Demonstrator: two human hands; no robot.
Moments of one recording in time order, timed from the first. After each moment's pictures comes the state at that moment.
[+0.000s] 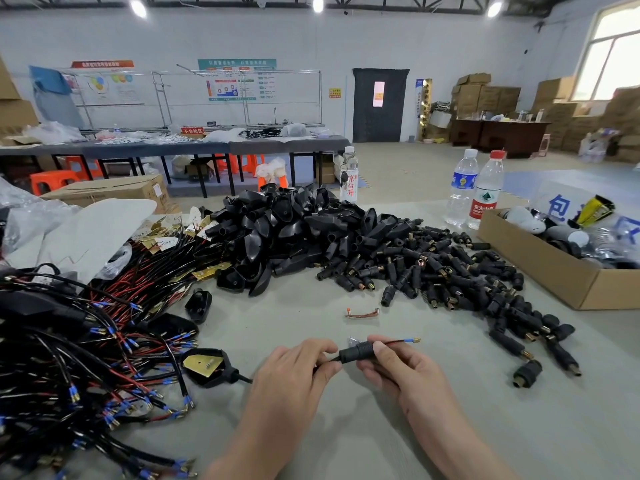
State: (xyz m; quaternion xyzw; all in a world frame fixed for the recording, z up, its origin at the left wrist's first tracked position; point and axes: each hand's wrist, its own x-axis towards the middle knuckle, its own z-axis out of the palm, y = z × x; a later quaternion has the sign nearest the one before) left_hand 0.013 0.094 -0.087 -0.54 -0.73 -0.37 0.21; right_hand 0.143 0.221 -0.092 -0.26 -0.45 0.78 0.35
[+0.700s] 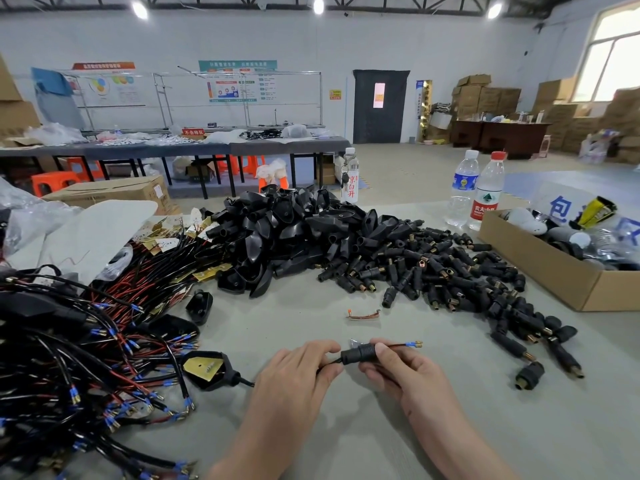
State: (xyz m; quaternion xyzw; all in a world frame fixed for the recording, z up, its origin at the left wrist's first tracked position) left_hand 0.011 0.098 -0.088 -0.55 -0.71 -0.34 0.26; right_hand 0.141 0.225 -0.097 -0.27 -0.44 0.78 0.35
